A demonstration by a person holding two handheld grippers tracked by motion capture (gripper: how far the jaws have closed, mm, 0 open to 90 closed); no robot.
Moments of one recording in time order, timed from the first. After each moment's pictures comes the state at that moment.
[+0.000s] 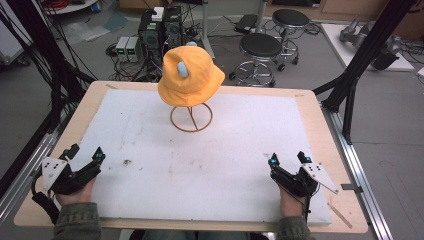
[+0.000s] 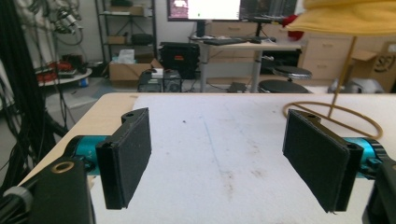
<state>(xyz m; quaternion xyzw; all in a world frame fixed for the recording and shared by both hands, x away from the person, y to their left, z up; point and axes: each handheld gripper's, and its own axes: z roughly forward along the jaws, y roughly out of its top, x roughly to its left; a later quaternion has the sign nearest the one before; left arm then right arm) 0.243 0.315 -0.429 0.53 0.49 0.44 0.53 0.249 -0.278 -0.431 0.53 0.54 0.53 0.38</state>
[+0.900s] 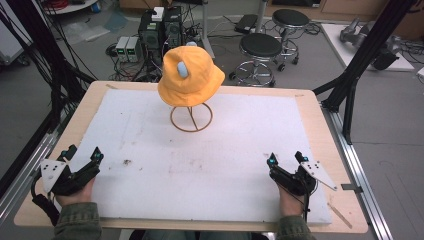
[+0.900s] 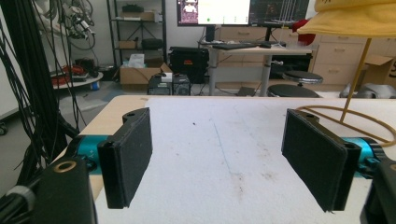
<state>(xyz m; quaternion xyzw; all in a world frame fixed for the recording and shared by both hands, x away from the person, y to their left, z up) 0.241 0.315 -0.432 0.52 0.49 0.46 0.52 0.254 -0.279 -0.435 0.54 0.55 0.54 0.36</state>
